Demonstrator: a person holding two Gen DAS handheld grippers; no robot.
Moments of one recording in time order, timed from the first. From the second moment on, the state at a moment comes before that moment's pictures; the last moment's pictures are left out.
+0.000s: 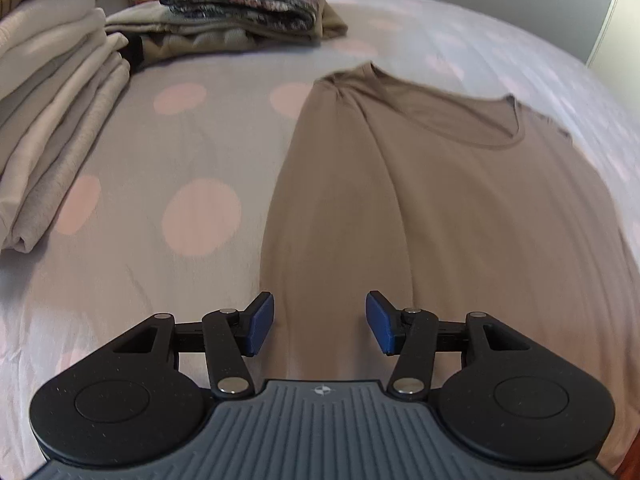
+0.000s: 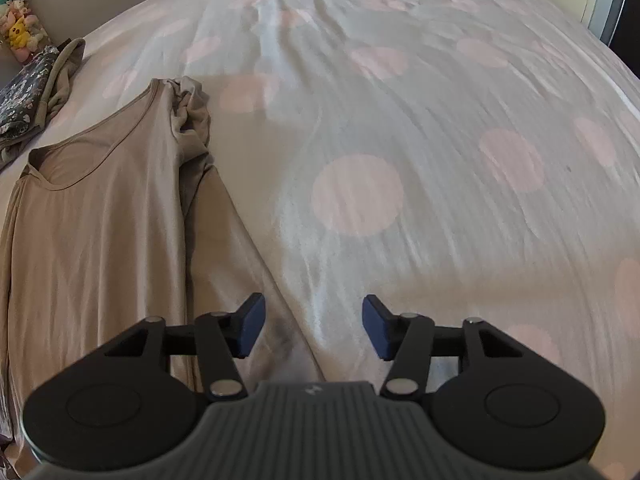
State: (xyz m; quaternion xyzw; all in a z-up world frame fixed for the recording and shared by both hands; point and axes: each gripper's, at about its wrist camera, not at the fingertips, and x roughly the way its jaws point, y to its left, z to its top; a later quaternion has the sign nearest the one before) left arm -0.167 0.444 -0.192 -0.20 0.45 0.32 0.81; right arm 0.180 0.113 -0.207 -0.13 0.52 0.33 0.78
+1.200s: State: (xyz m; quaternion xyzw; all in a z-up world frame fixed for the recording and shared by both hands) left arm -0.176 0.430 -0.198 -0.18 0.47 0.31 0.81; right arm 0.185 0.110 -0.189 -0.23 0.49 0.30 0.79
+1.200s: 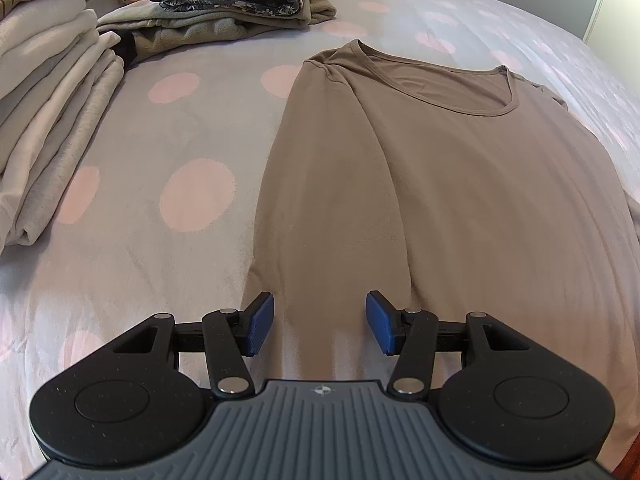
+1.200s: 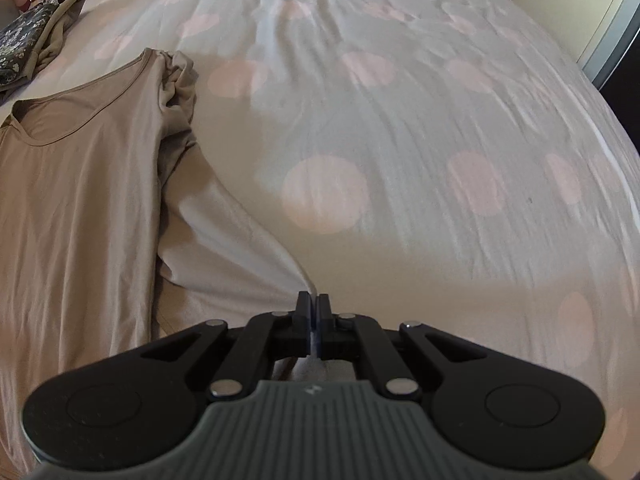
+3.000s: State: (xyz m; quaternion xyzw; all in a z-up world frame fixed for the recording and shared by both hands) left arm -0.158 0.436 -0.201 -0.14 0.48 0.34 0.80; right arm 0.380 -0.028 -0.178 -0.04 0.49 0.15 0.86
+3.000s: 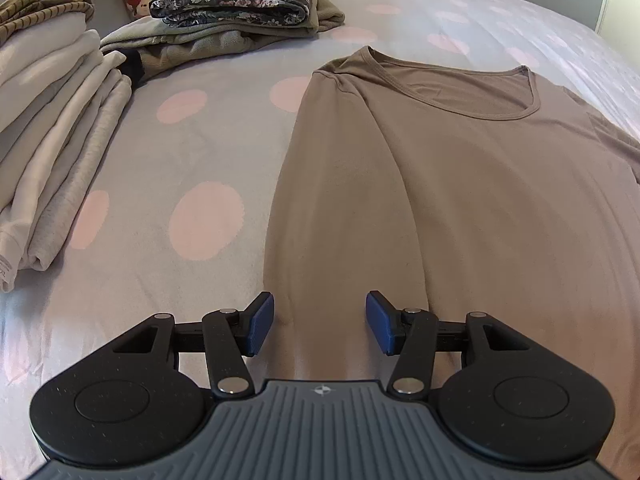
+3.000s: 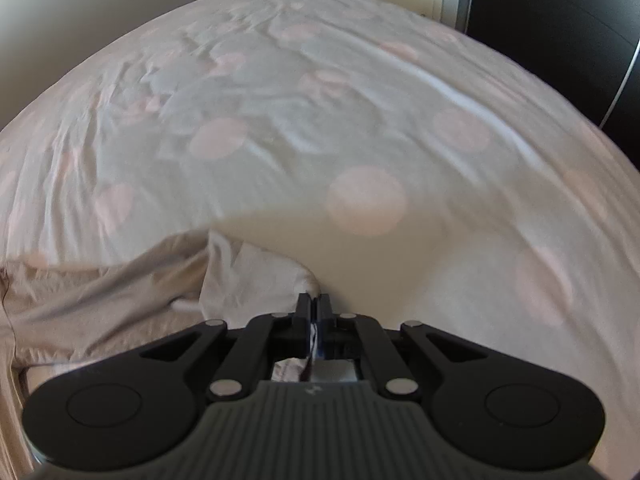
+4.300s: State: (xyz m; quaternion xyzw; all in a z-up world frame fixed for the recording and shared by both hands) left arm -0.148 0.436 -0.204 -0.11 0.47 0.36 0.79; right arm 0.371 -0.071 -0.212 0.11 0.49 0.16 0.85
